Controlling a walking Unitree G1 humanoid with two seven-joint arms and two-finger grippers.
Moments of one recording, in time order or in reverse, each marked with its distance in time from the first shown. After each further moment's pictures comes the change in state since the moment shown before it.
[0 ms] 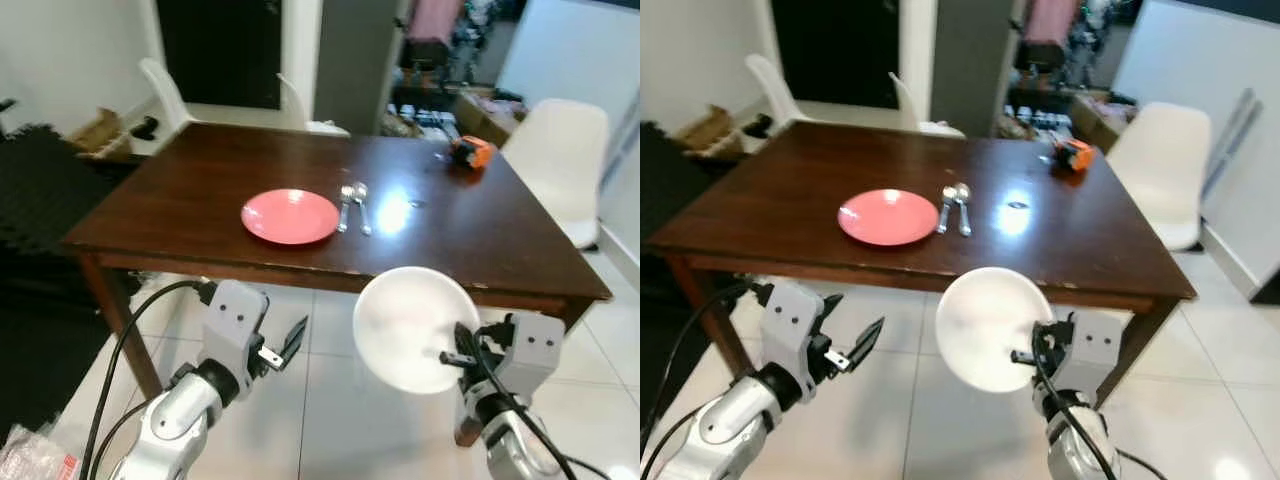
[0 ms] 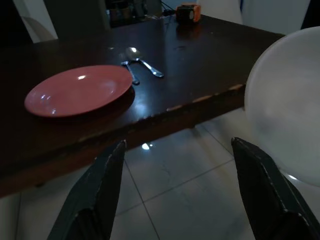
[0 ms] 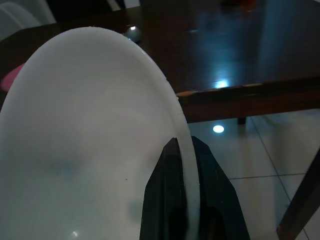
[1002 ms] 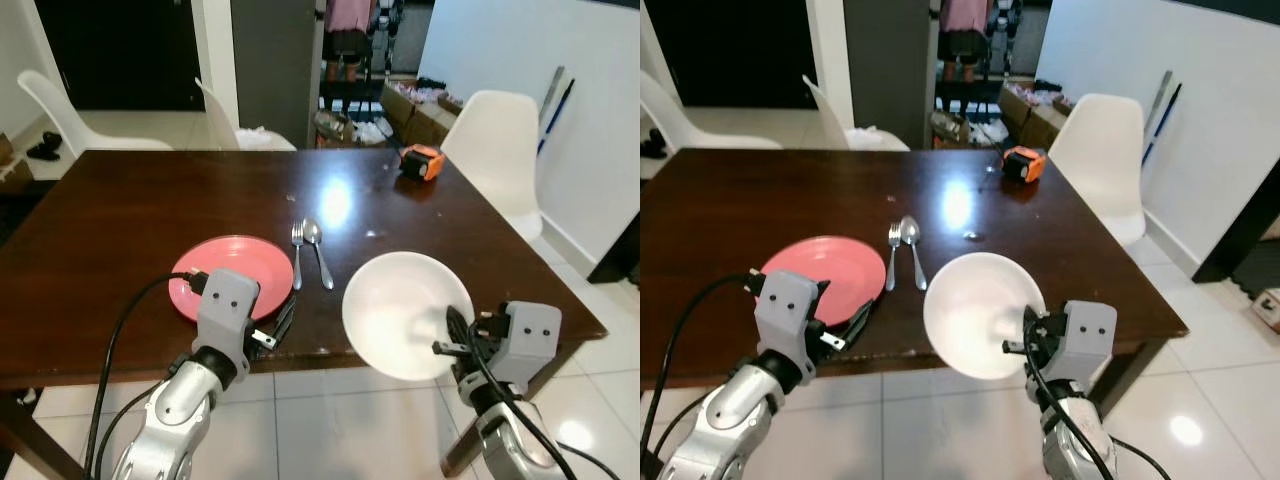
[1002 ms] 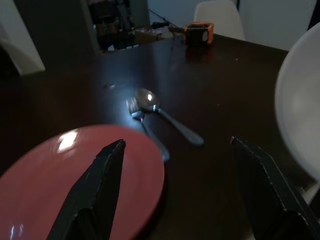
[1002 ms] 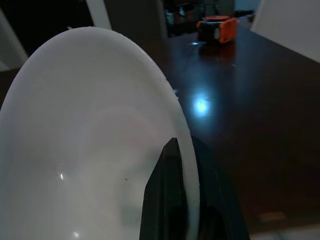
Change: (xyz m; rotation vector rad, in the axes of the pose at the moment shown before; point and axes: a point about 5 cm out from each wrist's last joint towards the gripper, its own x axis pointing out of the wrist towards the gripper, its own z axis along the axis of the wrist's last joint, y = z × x) left arm 0.010 0.004 0.000 0.007 -0.024 0.058; right arm -0.001 0.006 0.011 -0.014 -0.069 0.041
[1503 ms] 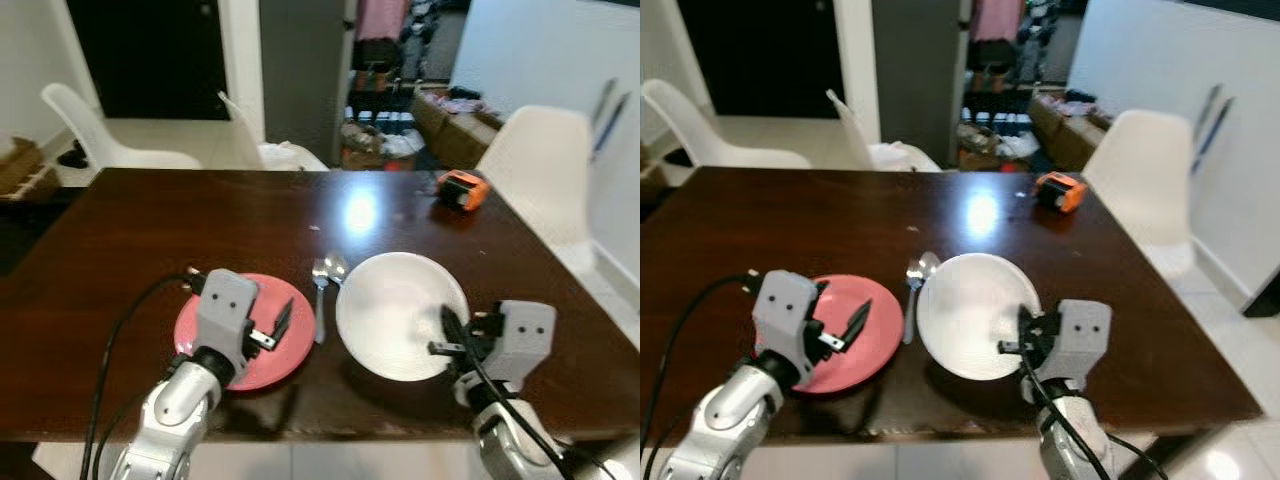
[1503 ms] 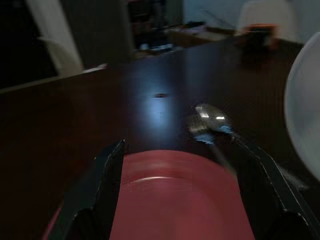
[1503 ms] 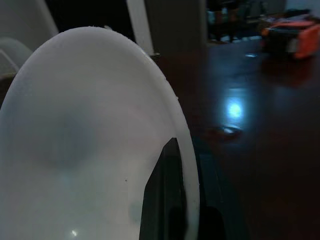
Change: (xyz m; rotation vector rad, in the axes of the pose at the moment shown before) left arm -0.001 0.001 -0.002 0.001 0.002 0.008; right arm 0.002 0.005 0.002 -0.001 -0.007 0.038
